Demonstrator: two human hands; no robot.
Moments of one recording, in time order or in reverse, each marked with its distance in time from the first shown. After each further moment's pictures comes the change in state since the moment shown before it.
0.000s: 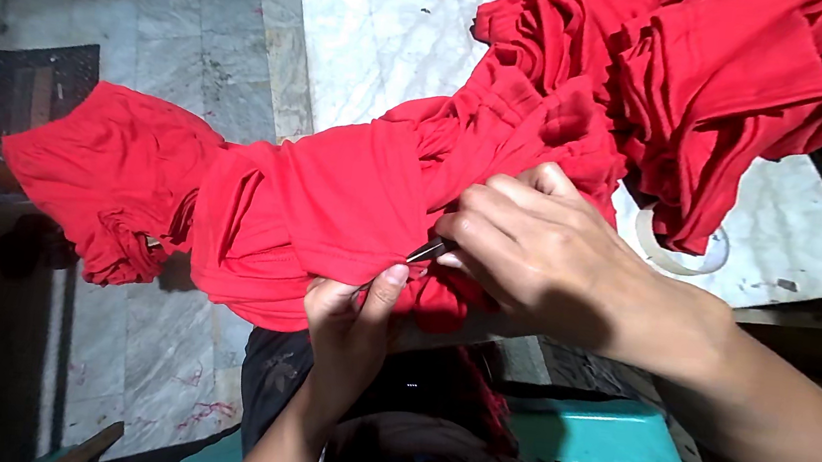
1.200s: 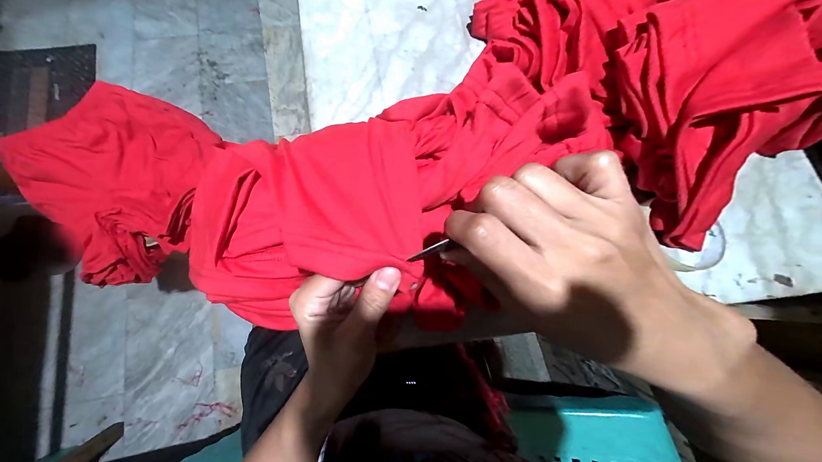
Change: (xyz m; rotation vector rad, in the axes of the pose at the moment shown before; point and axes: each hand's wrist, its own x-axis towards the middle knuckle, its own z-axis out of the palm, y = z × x) left_hand 0.000 -0.002 -0.001 -0.230 0.012 0.006; right_hand 0.002 -0.011 -0.011 -0.140 0.091 0.021
